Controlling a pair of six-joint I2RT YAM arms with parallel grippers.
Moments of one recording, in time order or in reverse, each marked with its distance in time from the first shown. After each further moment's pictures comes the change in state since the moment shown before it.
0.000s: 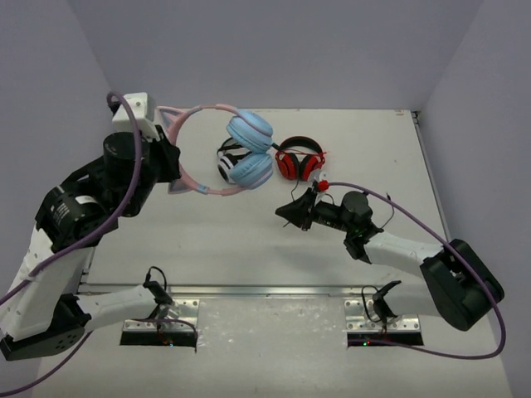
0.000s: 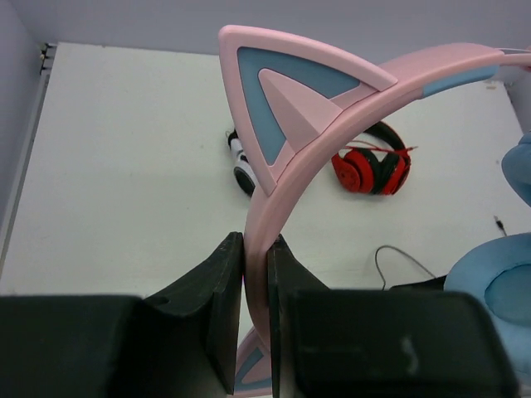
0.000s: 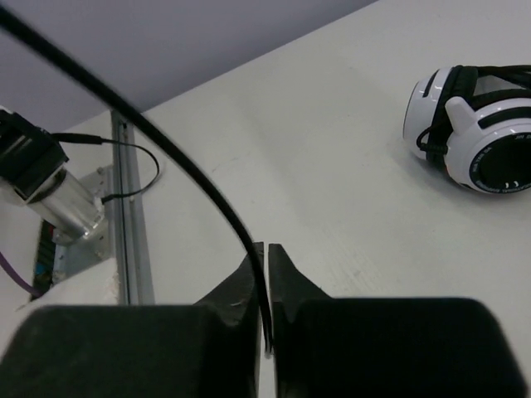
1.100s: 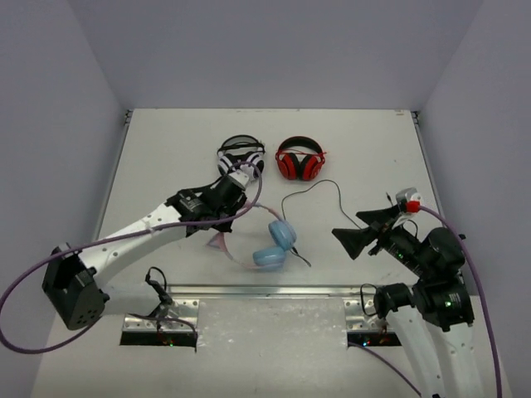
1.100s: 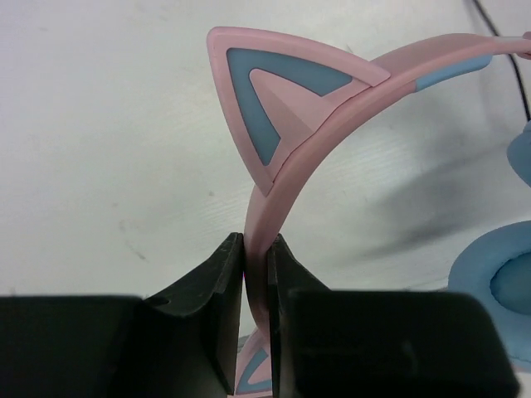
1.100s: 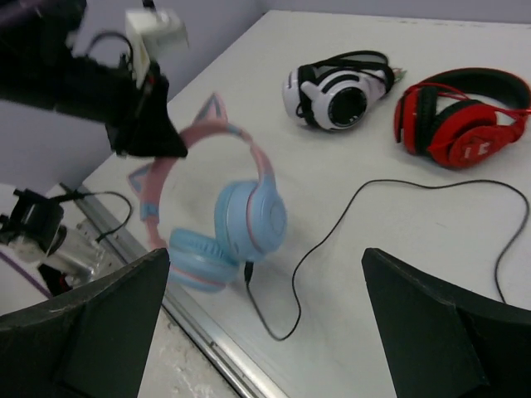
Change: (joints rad) left arm 0.000 0.232 -0.742 0.317 0.375 0.149; right arm -0.388 -1.044 0.269 -1.404 0.122 0.045
